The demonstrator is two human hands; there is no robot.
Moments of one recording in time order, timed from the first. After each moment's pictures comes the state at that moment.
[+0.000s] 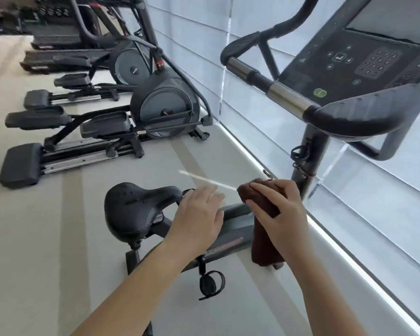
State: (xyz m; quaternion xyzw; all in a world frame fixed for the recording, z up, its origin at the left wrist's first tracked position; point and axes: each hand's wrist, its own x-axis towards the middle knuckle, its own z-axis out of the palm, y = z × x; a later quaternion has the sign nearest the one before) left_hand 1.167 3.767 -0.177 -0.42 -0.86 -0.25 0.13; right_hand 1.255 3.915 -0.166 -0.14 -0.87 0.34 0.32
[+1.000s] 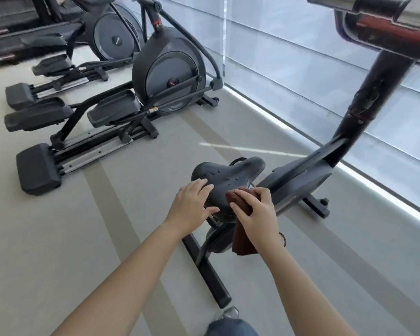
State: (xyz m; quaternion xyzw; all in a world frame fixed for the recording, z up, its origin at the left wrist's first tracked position) left_hand 0.951 3.526 -0.303 -0.49 -0.86 -0.13 -0.02; right_hand 1.084 3.643 -0.300 -0.30 -0.85 0.36 0.22
